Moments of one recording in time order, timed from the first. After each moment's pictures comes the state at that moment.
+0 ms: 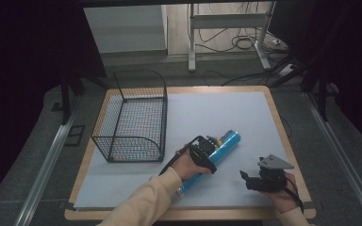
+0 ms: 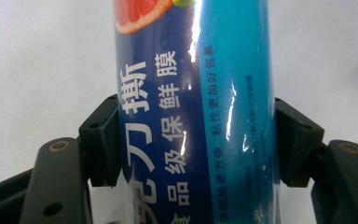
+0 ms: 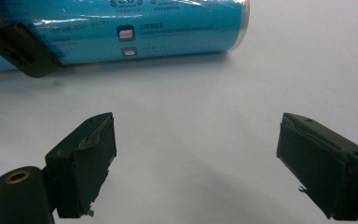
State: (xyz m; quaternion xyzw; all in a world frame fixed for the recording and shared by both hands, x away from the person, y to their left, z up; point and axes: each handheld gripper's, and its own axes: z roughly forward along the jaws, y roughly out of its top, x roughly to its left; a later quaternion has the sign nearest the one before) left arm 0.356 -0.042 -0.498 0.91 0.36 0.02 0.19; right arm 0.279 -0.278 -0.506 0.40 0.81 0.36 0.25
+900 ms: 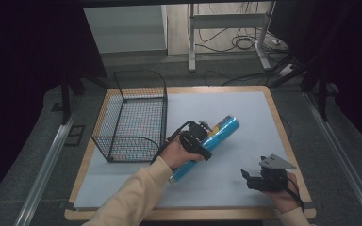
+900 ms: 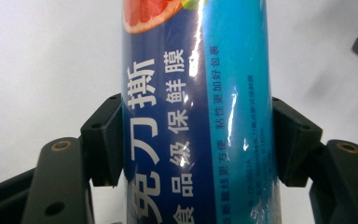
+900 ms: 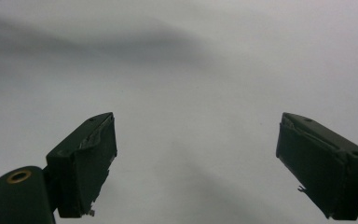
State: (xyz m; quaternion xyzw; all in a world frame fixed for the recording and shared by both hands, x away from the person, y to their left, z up) left arm 0.360 -0.010 -0.437 0.90 0.36 0.04 0.25; right arm 0.277 -0.280 -0.503 0.40 0.80 0.36 0.26
